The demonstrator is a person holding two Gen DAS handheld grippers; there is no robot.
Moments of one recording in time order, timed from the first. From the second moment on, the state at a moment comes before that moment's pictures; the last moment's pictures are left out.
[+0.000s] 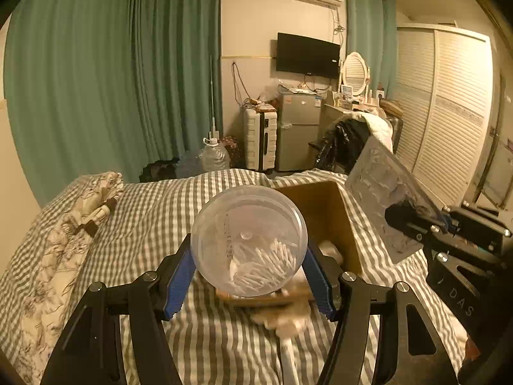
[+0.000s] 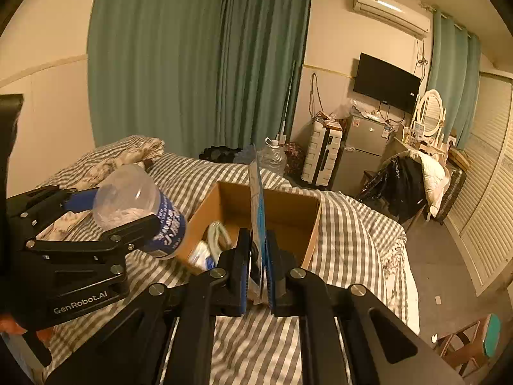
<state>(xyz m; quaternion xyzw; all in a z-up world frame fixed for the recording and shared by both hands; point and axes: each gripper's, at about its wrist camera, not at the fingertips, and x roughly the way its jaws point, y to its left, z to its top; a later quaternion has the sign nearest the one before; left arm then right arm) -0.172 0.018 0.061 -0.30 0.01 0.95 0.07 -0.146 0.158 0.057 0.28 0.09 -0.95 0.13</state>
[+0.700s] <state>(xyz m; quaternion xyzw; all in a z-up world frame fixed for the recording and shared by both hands) -0.304 0.034 -0.039 -0.37 -0.02 0.93 0.08 -0.302 0.170 -0.046 0.36 0.05 -0.92 0.13</state>
